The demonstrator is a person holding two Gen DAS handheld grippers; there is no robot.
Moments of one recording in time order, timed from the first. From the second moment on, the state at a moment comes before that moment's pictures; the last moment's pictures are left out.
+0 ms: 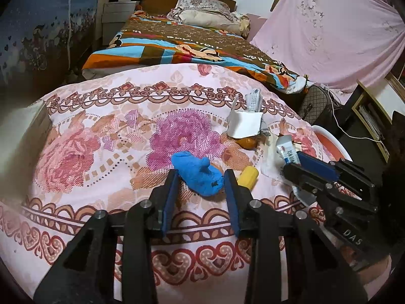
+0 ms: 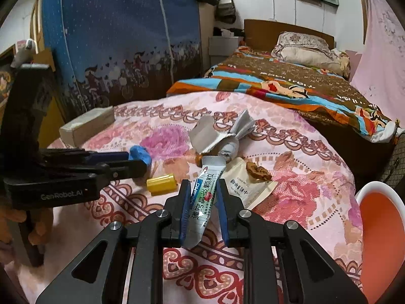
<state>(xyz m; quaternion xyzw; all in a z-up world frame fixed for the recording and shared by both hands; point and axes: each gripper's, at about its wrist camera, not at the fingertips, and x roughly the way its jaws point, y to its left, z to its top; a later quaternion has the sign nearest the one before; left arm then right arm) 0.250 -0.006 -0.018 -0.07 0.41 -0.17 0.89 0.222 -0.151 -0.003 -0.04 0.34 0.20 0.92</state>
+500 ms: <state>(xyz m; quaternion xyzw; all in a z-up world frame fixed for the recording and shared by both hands) 0.185 -0.022 0.035 -0.05 0.24 -0.17 0.96 0.171 -0.190 0.036 0.03 0.16 0.20 0.97</state>
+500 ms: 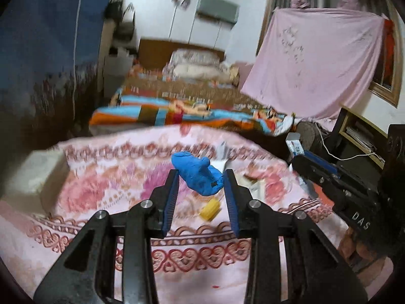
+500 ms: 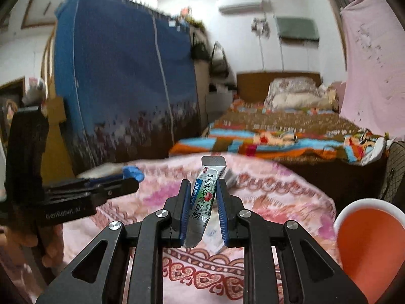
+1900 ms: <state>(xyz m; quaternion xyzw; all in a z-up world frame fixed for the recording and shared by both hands) 0.181 -0.217 0.072 0.02 0.17 -0.37 0.91 0.125 -0.363 0.052 0.12 0.06 -0.09 0.99</state>
